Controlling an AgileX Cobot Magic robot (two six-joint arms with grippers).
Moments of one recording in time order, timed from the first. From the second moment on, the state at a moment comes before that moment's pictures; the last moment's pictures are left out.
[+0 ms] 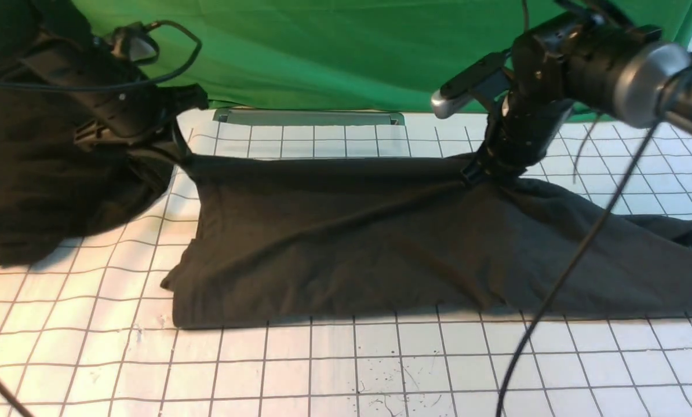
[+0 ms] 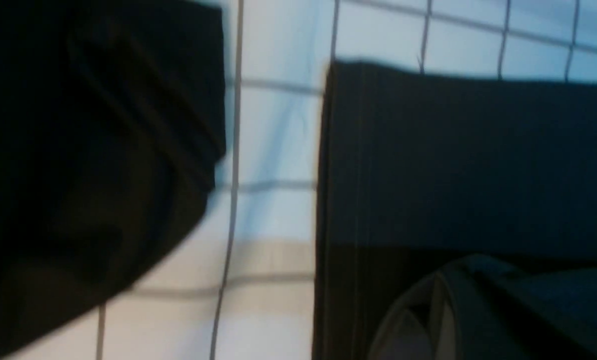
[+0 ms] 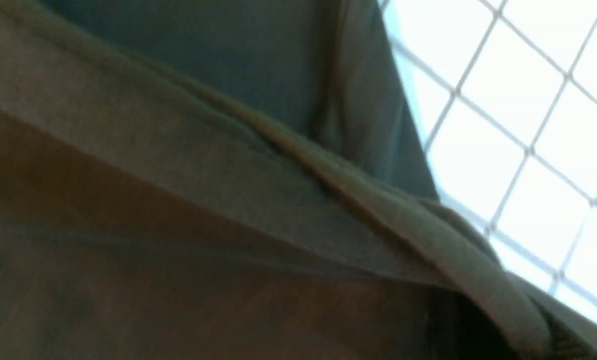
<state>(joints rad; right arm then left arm) 0.40 2.16 -1.84 -0.23 0.89 -0.07 0.00 2.07 -1.77 -0.32 0.94 -0.04</state>
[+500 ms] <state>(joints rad) 0.39 2.27 -1.87 -0.24 0.68 -0.07 0.00 2.22 -1.82 -0.32 0.79 -0.06</state>
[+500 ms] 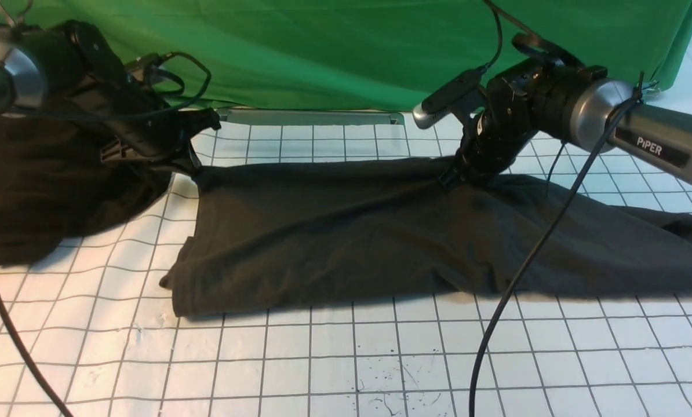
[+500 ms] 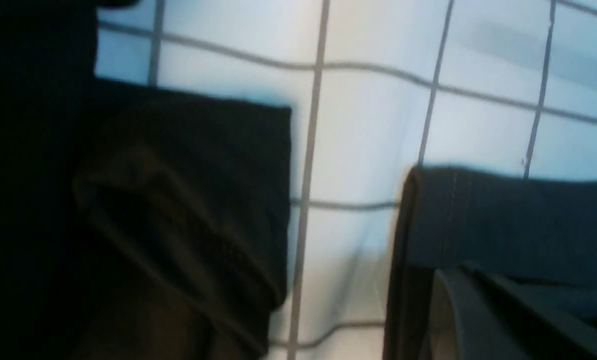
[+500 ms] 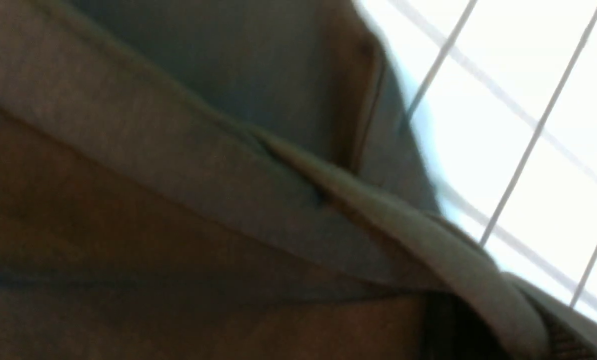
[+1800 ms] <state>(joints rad) -0.14 1.91 -1.61 -0.07 1.13 -0.02 0.00 2.12 -2.02 -0.27 1.15 -0.08</state>
